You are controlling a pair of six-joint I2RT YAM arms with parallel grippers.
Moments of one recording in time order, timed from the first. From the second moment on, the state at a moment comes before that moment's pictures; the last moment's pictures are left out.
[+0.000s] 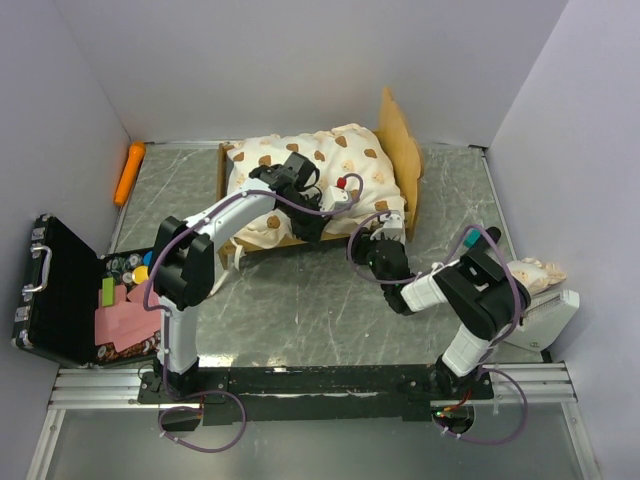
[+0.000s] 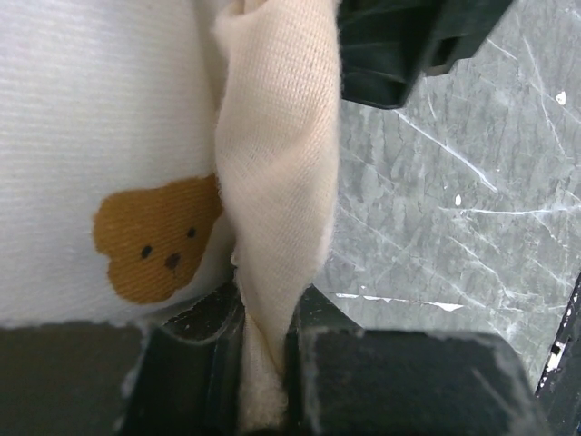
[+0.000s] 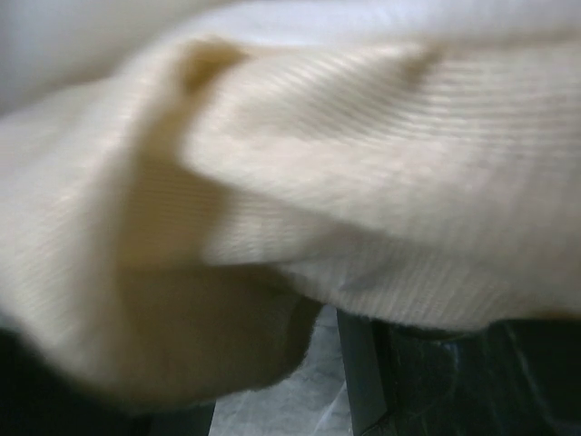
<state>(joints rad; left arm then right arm) -0.59 1.99 1.74 -0.87 0.55 0.61 0.57 1.67 0.44 1.01 0.26 0.42</state>
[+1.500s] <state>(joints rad) -0.49 2.11 1.75 -0.83 0.53 0.74 0.67 0.82 0.22 0.12 -0.11 0.60</state>
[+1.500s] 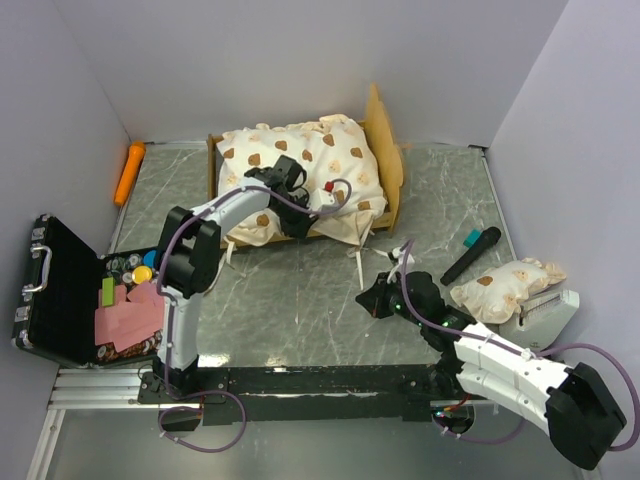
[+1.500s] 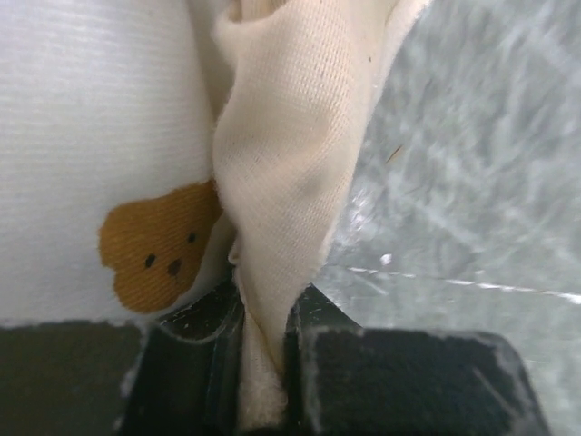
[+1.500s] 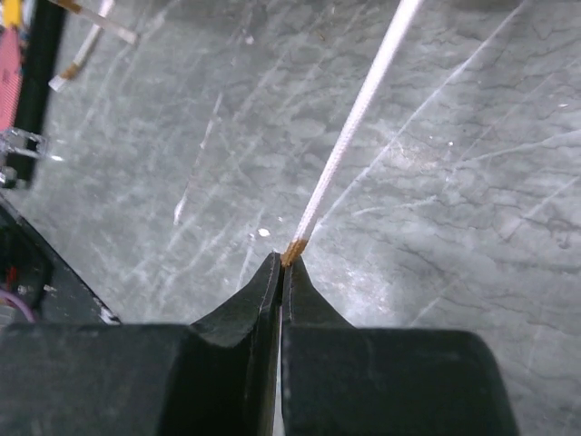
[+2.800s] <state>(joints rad) -0.68 1.81 1.44 -0.64 0.83 0.68 0.49 1.11 0.53 -0.07 -0.78 0.24</state>
